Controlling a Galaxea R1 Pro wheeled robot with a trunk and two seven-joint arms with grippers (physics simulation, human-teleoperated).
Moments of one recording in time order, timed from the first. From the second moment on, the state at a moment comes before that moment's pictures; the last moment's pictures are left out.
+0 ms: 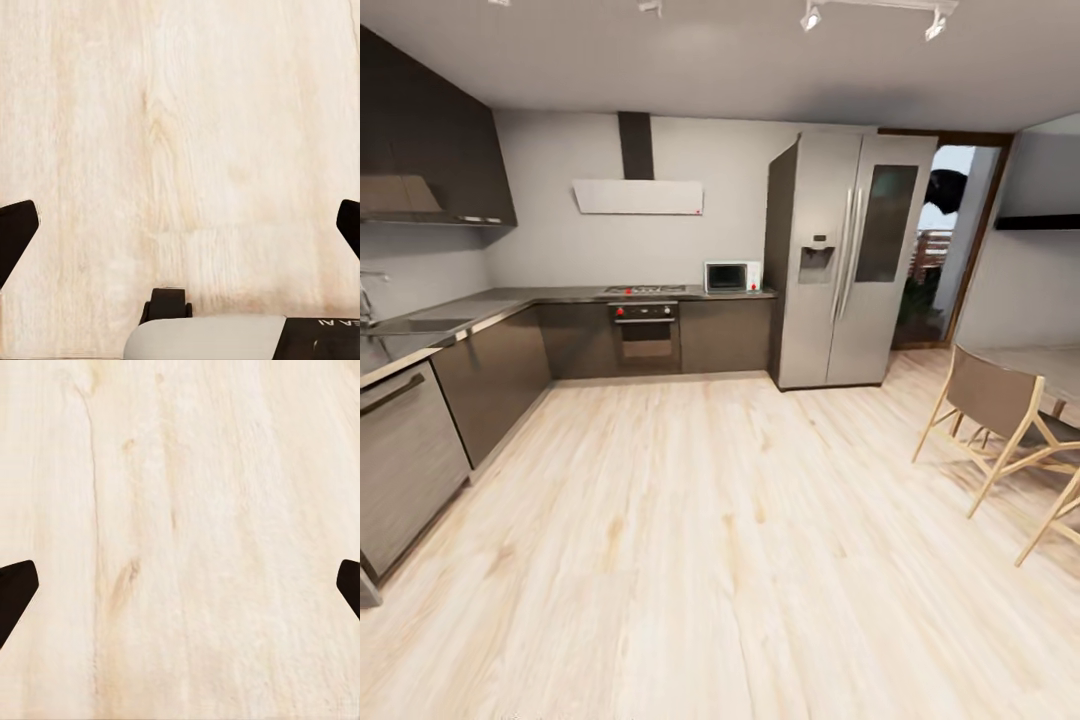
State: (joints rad) left arm 0.05 0.00 0.04 -0.62 0.00 0.00 0.00; right arm -0.07 -0.04 0.00 -0.50 0.01 -0.24 0.00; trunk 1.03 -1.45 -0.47
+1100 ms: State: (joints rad) left arm 0.05 0.00 0.04 -0.62 0.00 0.00 0.00; right arm -0.07 -0.04 0.01 -0.41 0.01 -0.24 0.00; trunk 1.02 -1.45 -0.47
